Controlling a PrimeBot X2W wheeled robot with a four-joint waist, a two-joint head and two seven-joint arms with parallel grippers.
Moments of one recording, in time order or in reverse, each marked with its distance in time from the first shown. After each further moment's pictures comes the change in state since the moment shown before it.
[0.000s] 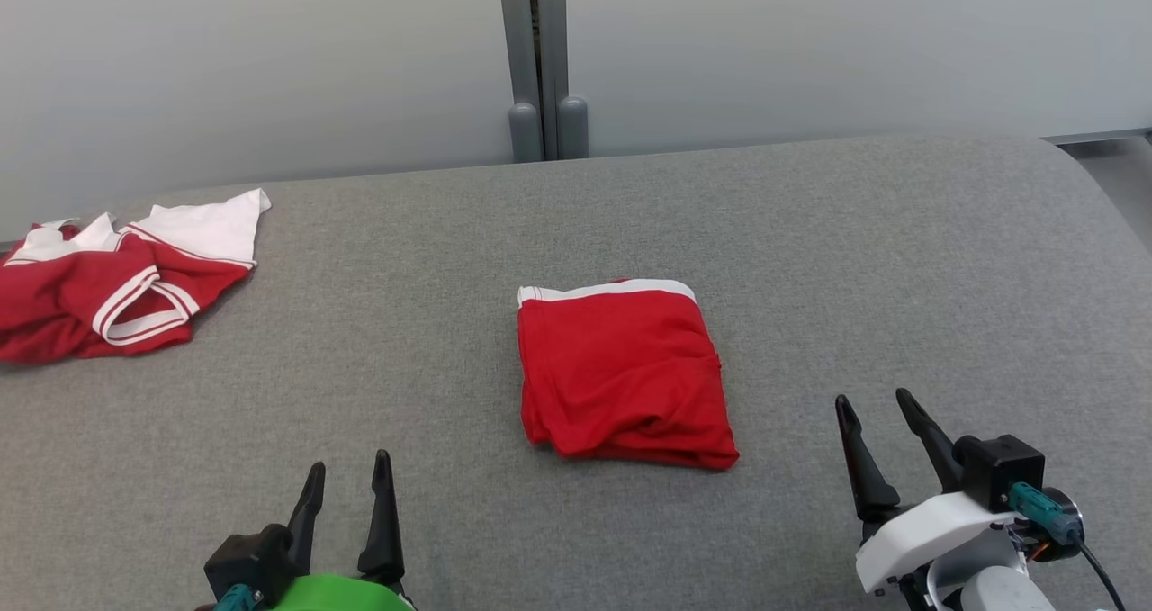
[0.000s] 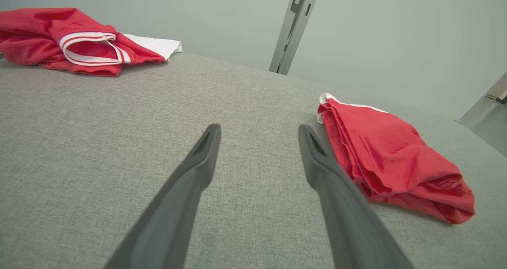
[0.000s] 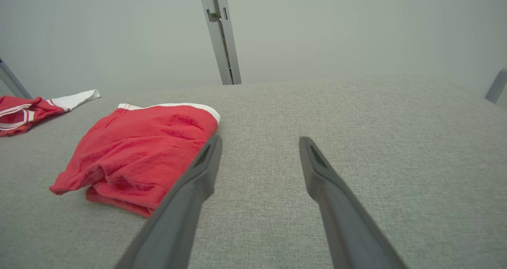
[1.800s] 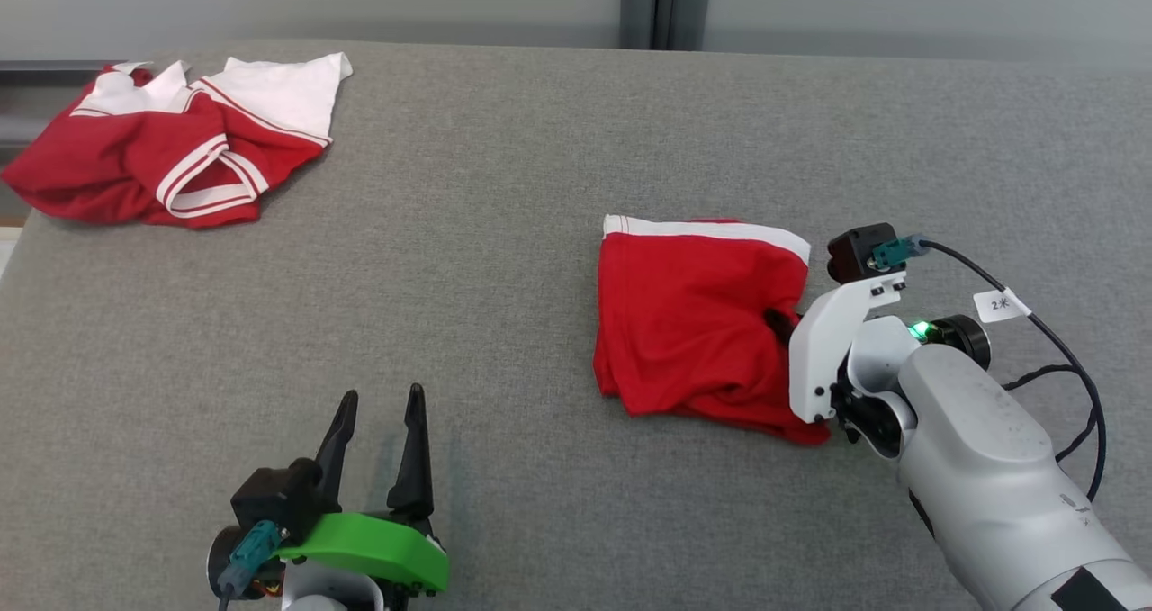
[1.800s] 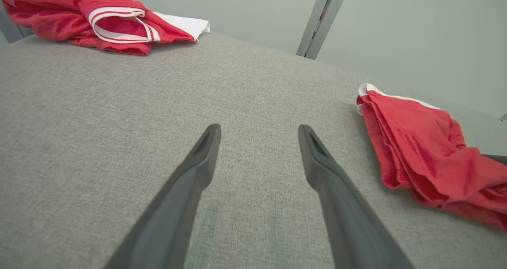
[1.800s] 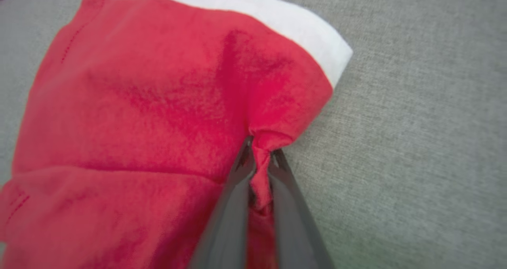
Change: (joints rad) left arm -0.108 -0.002 -0.064 -0.002 0.002 -0.010 0.000; right arm -0.574 -0.069 0.319 0.465 0.278 0.000 0.546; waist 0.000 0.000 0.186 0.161
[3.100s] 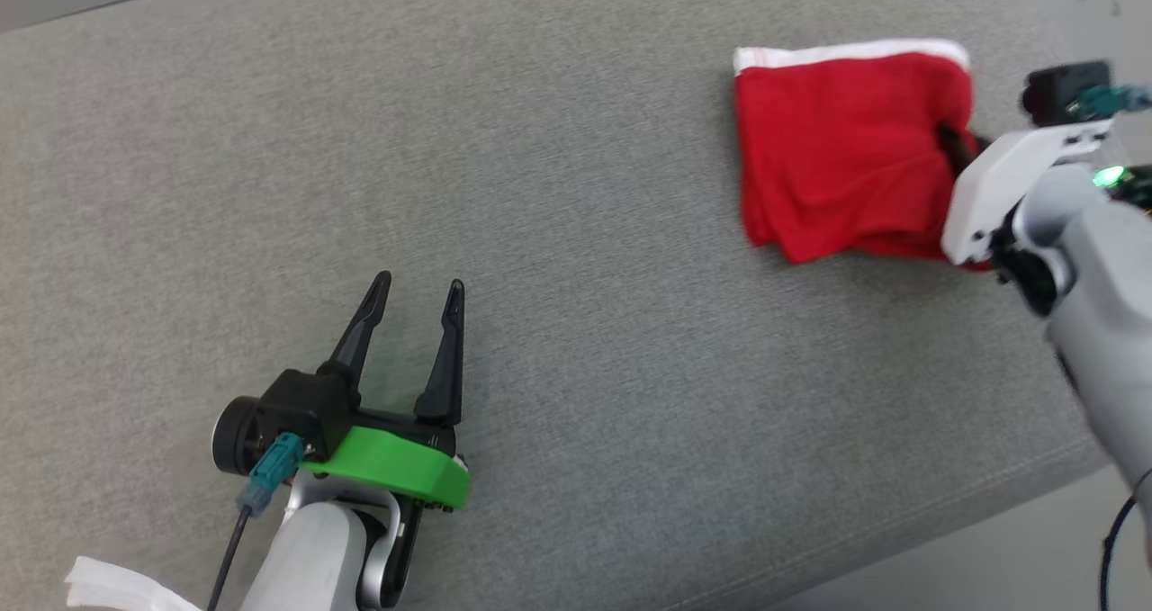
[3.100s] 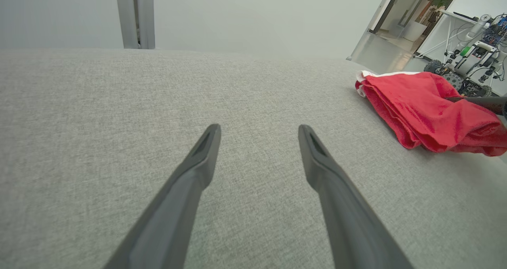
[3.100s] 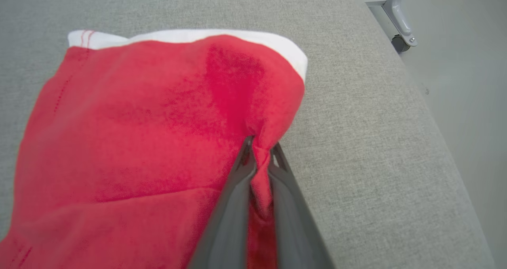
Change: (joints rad) left arm -0.153 0.033 -0.076 -0.092 0.094 -0.032 0.018; right arm -0.256 -0.200 -0.003 0.148 0.033 0.000 -0.222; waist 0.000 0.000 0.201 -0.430
